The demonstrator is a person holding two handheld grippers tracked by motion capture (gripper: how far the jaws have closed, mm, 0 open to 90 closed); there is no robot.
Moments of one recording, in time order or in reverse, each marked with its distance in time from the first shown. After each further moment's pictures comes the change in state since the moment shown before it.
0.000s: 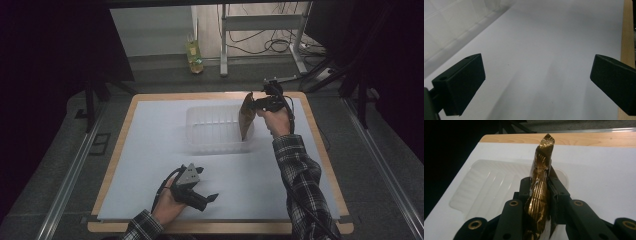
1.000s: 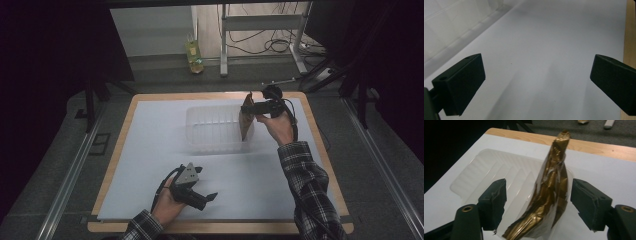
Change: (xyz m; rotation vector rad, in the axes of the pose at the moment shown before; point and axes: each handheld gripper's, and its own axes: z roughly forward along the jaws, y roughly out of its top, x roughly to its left) left arm 0.002 -0.001 -0.001 0.003 0.008 -0.005; right arm 0.014 -0.012 -0.012 -0.019 0.018 -0.174
